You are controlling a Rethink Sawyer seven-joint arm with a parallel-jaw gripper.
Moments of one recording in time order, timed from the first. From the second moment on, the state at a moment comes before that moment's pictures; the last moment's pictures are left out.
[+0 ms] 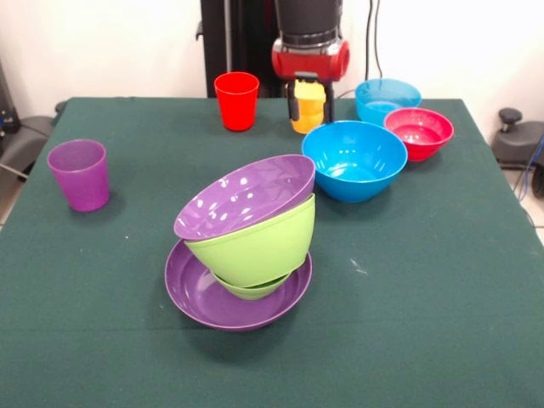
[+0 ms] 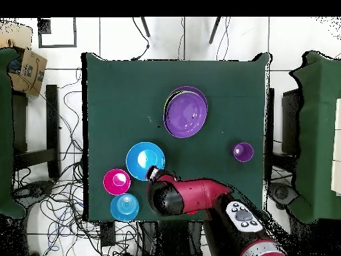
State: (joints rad) arm -0.49 -0.65 0.23 2.11 -0.46 0.04 2.33
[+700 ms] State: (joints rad) arm -0.49 -0.61 0.23 2.07 -0.47 0.04 2.33
